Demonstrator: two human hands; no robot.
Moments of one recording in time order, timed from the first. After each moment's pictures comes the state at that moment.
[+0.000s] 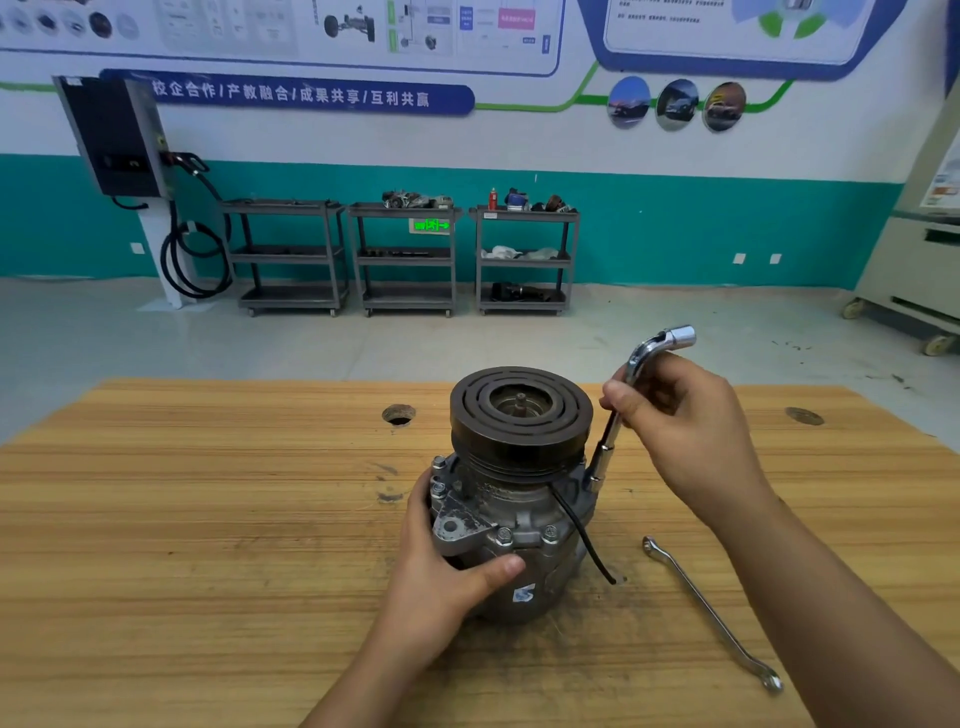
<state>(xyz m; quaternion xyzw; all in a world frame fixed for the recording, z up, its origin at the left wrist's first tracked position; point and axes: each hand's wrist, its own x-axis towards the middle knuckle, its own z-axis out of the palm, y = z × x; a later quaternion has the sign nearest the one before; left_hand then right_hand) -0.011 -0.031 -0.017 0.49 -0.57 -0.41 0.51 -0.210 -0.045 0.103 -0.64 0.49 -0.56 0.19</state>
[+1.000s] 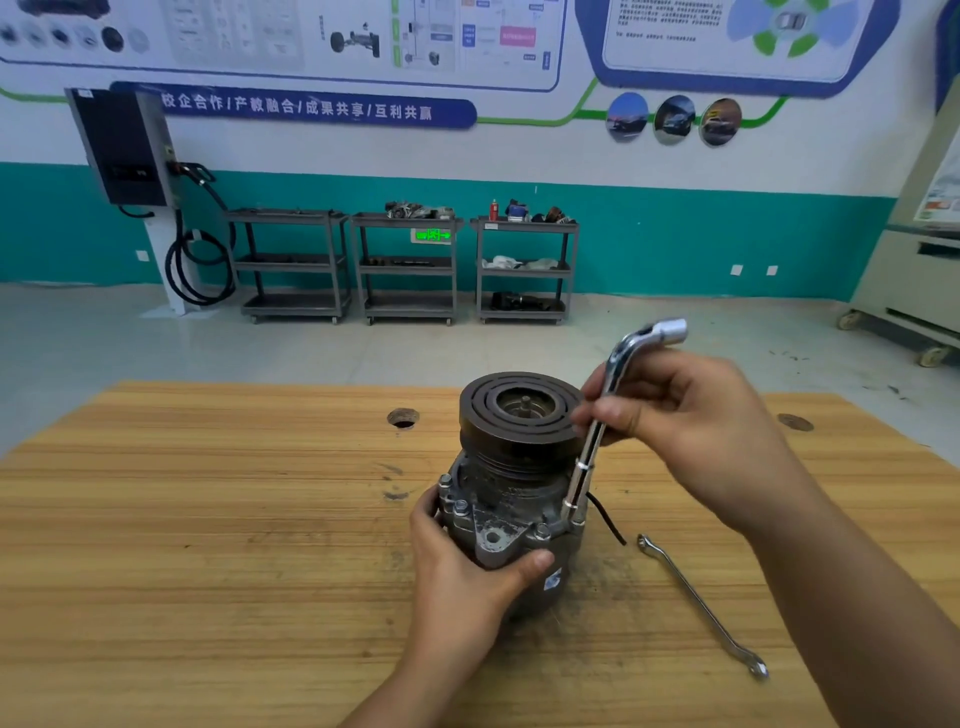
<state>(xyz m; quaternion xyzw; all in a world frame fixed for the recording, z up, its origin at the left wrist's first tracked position) -0.037 -0.013 -0.016 0.50 -0.53 -0.37 0.57 -0.194 0.005 0.144 -0.71 0.40 -0.50 0.29</state>
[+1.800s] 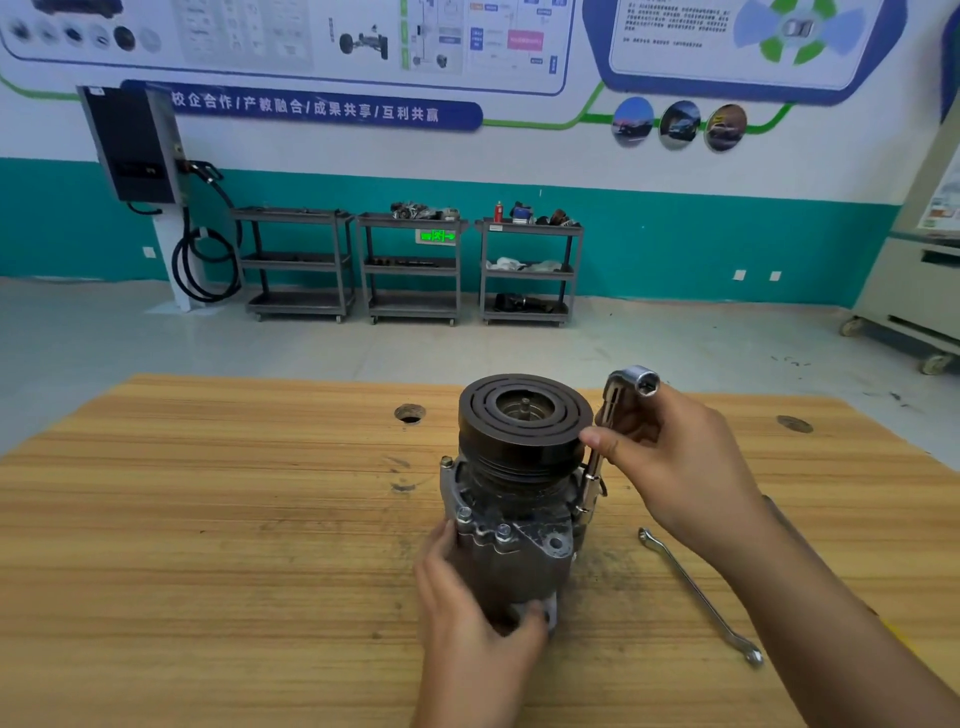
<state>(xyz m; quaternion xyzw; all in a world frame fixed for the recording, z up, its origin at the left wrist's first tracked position) -0.043 0.034 -0.026 0.53 -0.55 -0.28 0.59 -0.188 0.006 0.113 -0.70 0.53 -0.47 0.11</state>
